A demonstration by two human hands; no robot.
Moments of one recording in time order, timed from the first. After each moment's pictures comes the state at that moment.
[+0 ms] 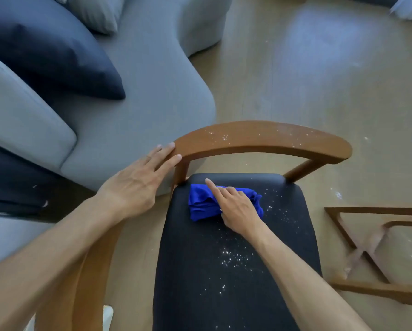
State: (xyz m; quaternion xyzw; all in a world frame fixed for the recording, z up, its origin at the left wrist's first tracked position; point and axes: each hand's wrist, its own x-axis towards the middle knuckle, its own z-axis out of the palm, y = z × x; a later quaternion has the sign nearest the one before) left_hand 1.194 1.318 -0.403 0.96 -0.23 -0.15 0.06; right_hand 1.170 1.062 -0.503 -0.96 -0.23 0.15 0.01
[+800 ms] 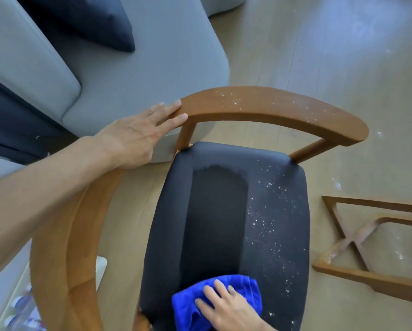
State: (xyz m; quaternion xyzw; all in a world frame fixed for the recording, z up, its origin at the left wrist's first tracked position) left_hand 1.188 1.321 -0.402 0.96 -0.21 -0.19 0.04; right_hand 0.926 1.036 -0.509 -0.88 -0.44 0.20 0.00
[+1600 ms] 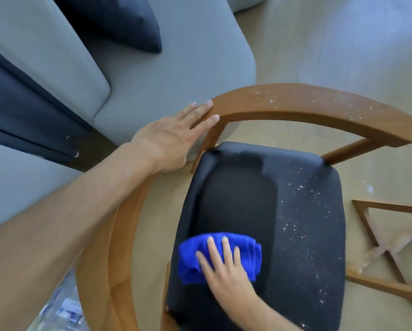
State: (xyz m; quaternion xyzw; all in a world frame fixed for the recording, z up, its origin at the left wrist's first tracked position) left_hand 1.183 1.322 -0.403 0.96 -0.21 -0.18 0.04; right_hand 0.971 1.114 -0.522 -0.91 -0.34 0.23 -0.10
